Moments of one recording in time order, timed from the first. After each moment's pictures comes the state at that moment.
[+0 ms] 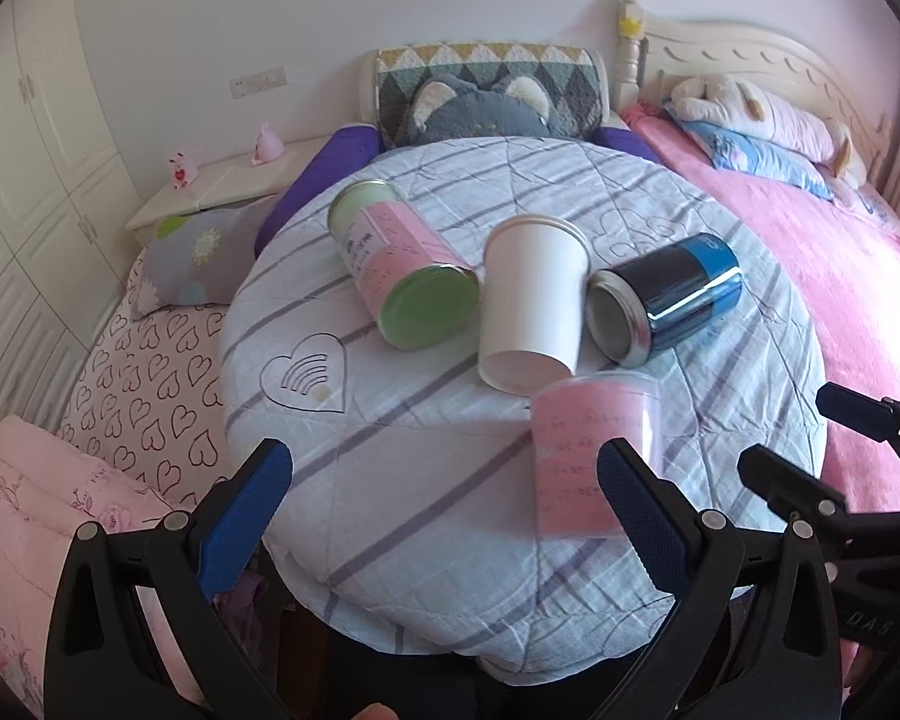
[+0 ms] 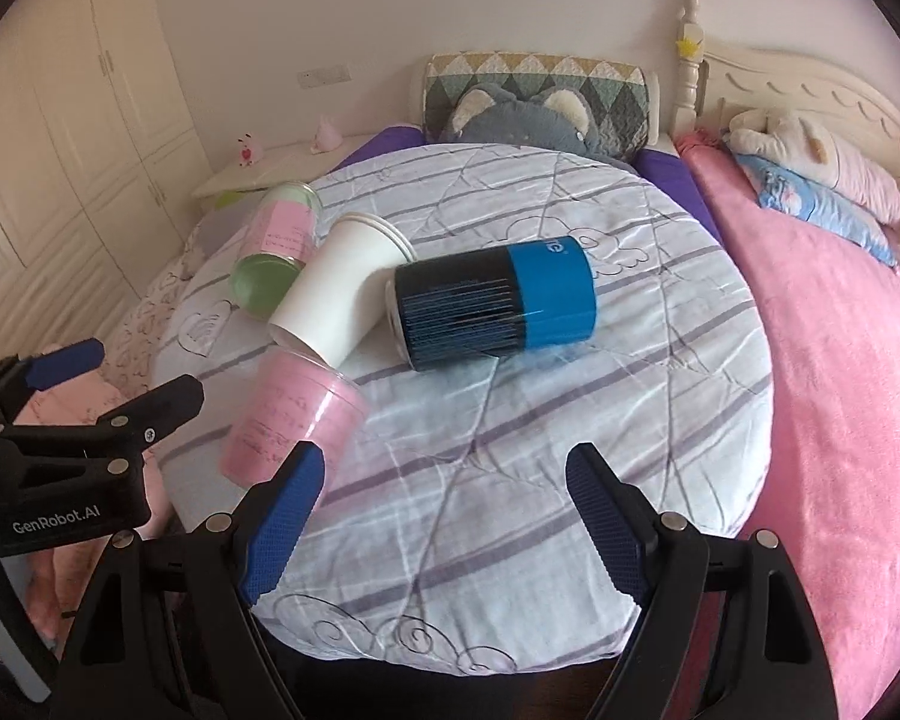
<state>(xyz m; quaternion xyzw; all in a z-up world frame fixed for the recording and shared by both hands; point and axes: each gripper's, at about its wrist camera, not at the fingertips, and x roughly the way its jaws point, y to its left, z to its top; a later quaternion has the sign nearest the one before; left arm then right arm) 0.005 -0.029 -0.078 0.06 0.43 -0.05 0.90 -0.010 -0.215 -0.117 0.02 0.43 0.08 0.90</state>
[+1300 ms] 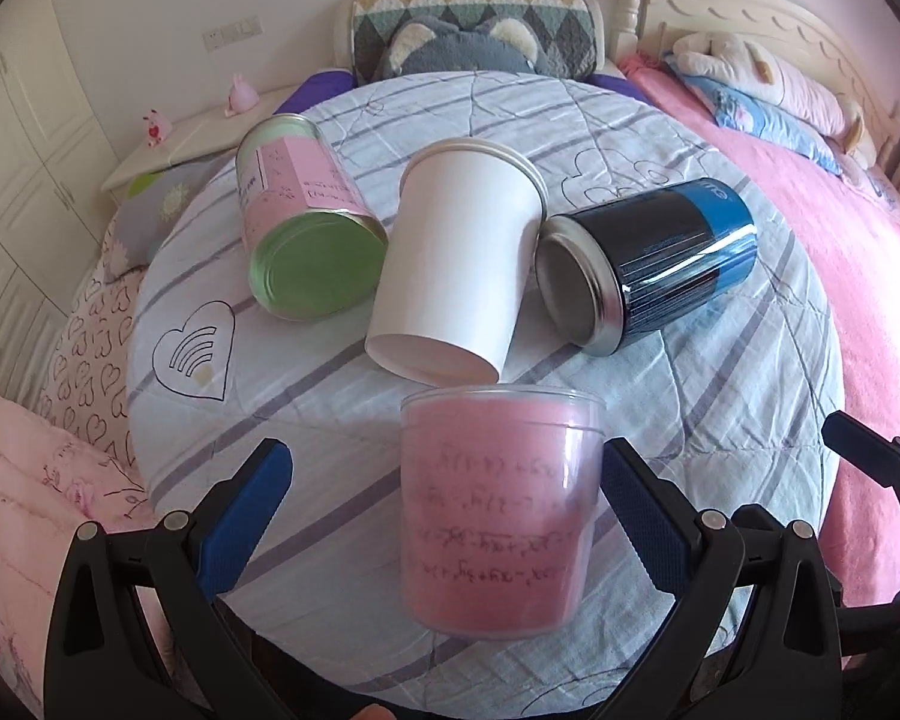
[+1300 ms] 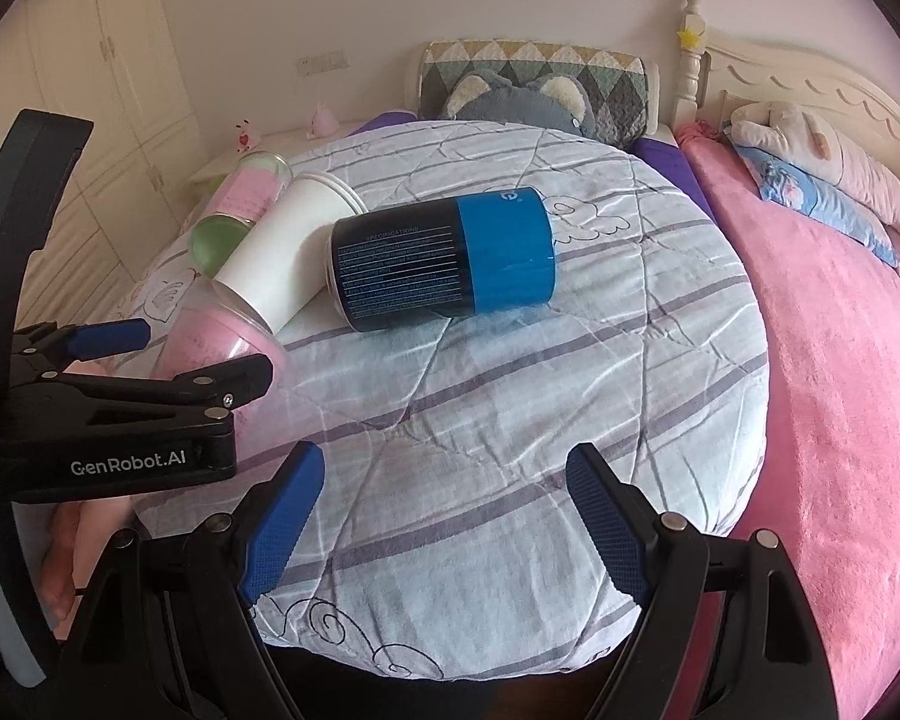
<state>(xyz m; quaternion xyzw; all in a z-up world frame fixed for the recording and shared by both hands) 0.042 -0.075 -0.121 0.05 0.49 -0.05 0.87 -0.005 -0.237 -0.147 0.01 0.43 0.09 0.90</state>
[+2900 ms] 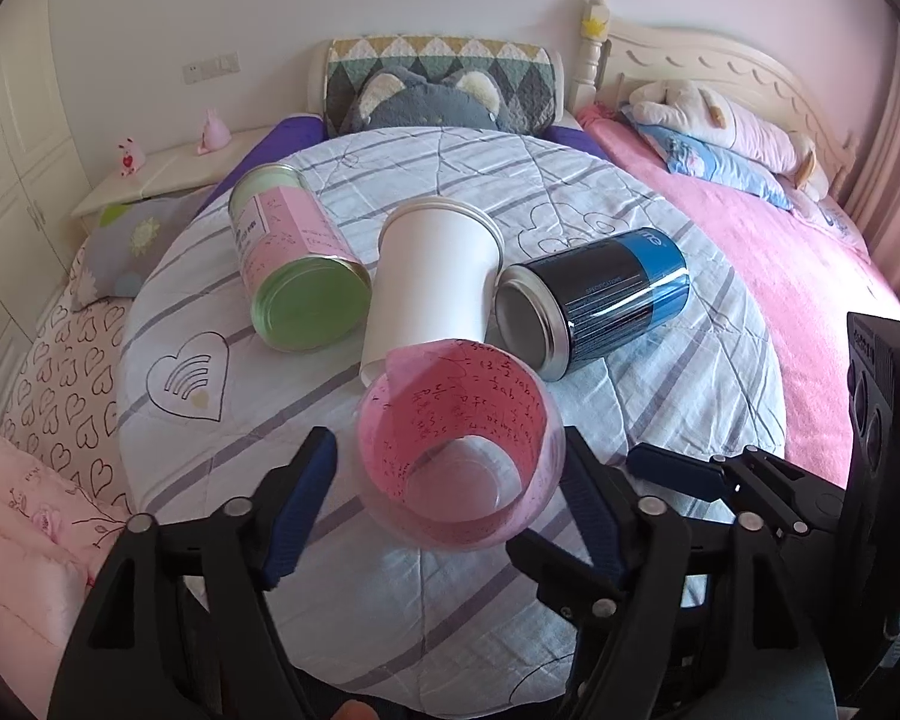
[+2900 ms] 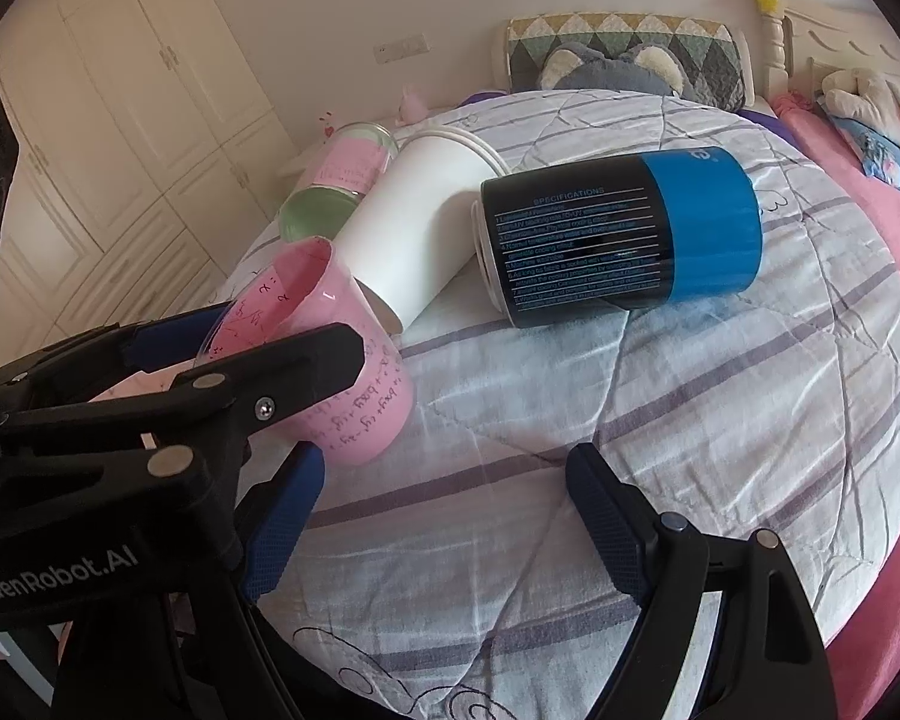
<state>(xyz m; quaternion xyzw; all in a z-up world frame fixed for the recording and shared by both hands) 0.021 -0.061 -0.097 0.02 0.43 -0.10 0.90 0.017 -0.195 -0.168 0.07 0.44 0.20 0.87</state>
